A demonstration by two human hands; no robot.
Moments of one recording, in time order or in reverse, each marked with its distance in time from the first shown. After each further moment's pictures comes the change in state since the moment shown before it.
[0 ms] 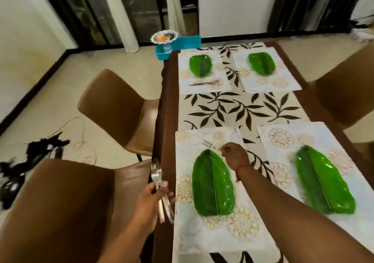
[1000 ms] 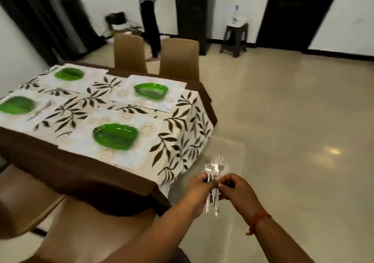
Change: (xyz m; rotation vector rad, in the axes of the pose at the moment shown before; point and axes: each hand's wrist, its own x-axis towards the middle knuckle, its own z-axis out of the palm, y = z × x) left_hand -0.270 -0.168 -0.175 0.927 -1.346 -0.213; right_hand -0.665 -0.011 0.234 0.845 0.993 0.525
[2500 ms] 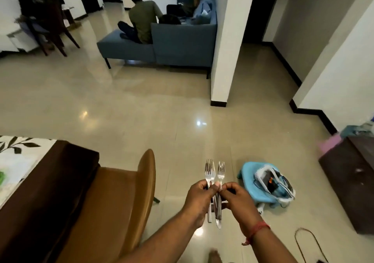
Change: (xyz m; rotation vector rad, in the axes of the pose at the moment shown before) left_hand -0.448 -0.130 -0.682 0.923 -1.462 -0.387; right_hand -0.547 0.043 0.879 0.789 1.717 0.317
